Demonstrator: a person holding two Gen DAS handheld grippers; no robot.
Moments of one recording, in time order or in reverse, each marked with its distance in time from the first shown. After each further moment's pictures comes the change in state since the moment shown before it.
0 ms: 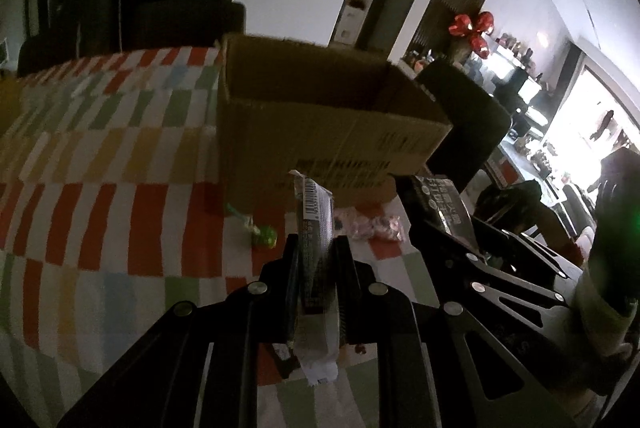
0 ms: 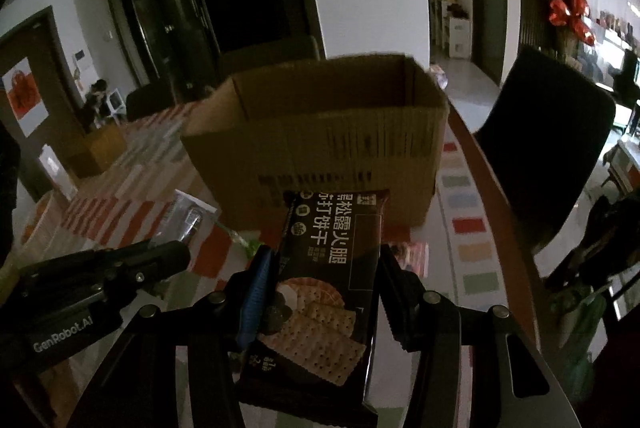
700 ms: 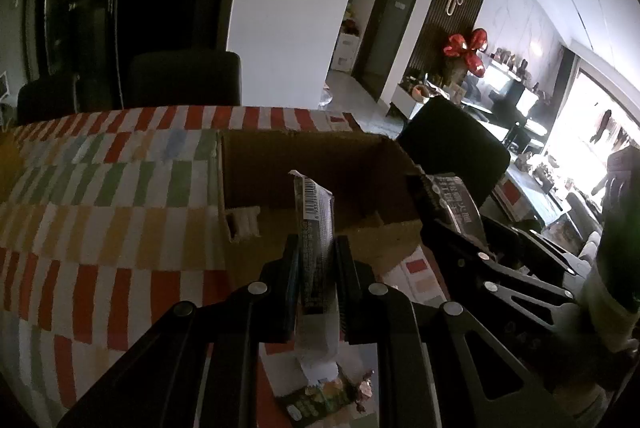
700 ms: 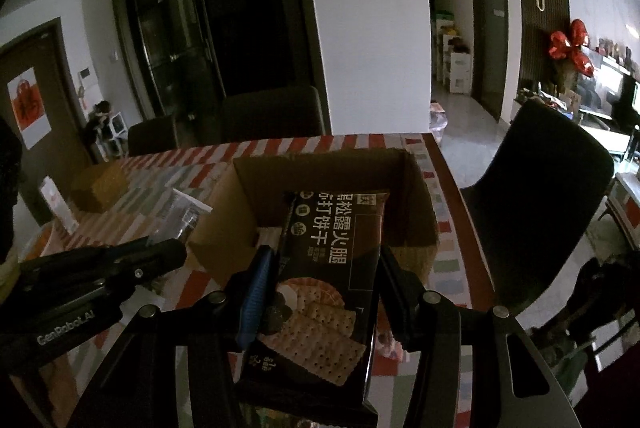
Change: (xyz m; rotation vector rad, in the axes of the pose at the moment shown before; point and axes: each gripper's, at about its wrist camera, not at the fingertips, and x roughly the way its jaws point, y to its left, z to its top) left arm -0.011 -0.004 0.081 0.046 -0.094 0.020; right arm -0.016 0.005 0.077 -0.033 -0.108 -0.007
